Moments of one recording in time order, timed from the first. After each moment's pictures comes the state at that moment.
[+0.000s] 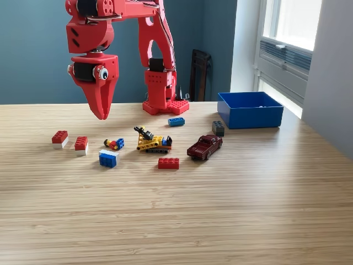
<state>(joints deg) 28.2 77.4 71.8 83.3 1.6</state>
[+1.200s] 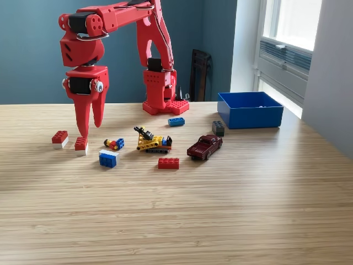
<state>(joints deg) 33.8 77.4 81.9 75.8 -14.3</state>
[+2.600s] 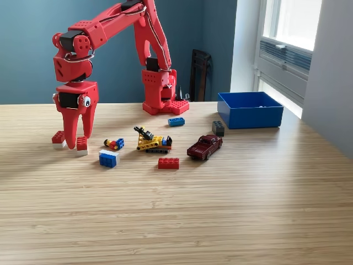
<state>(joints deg) 41.2 73.7 88.9 64.7 -19.0</state>
